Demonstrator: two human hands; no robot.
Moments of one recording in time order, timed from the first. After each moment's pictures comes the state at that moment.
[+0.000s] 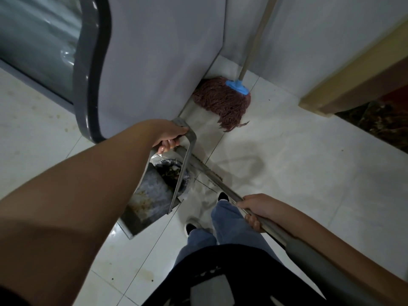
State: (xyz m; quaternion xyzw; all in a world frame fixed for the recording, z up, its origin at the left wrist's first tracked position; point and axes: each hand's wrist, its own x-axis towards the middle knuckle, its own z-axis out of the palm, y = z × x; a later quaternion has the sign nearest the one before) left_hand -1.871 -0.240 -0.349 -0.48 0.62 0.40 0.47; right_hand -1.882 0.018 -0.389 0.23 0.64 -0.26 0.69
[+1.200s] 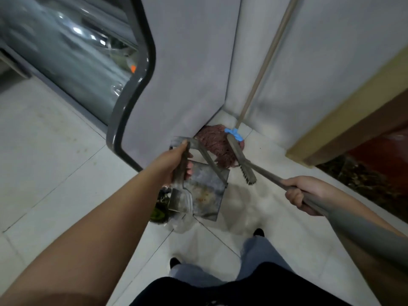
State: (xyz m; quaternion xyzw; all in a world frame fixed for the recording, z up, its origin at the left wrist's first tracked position) left_hand -1.796 -0.159 -0.299 -0.49 0.49 0.72 0.07; right_hand -1.959 0.089 -0.287 0.25 0.65 -0.41 0.59
